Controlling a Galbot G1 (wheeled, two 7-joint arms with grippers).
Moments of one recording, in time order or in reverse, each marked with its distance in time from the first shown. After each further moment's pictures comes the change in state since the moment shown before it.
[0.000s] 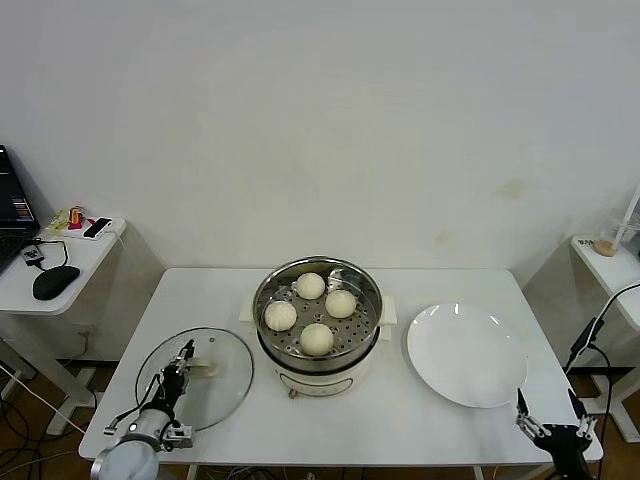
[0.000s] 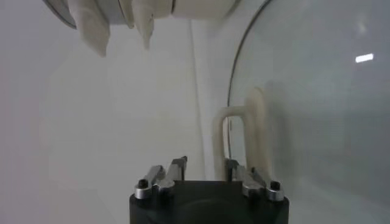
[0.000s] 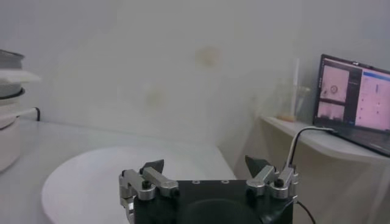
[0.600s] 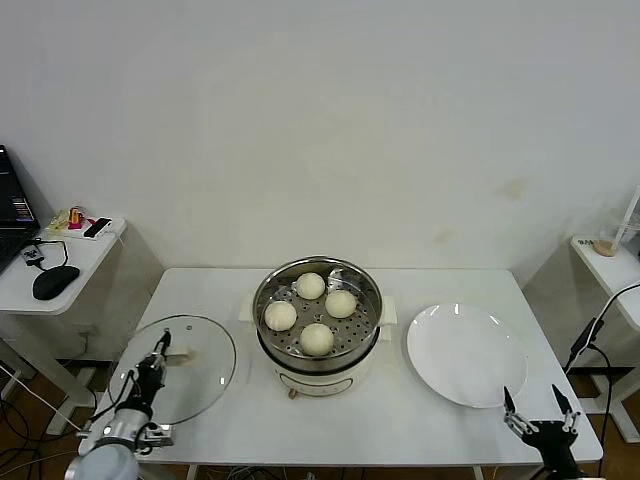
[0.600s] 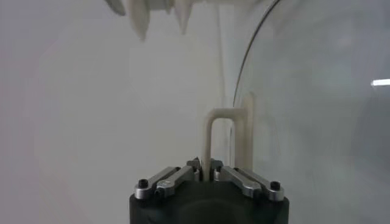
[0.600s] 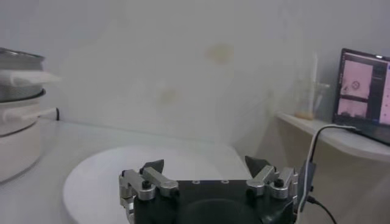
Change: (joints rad) left arm 0.083 0.051 -0.077 -0.135 -0.079 0.041 -0.037; right arm 0.008 -0.017 -0.037 -0.006 0.009 -0.009 -0.020
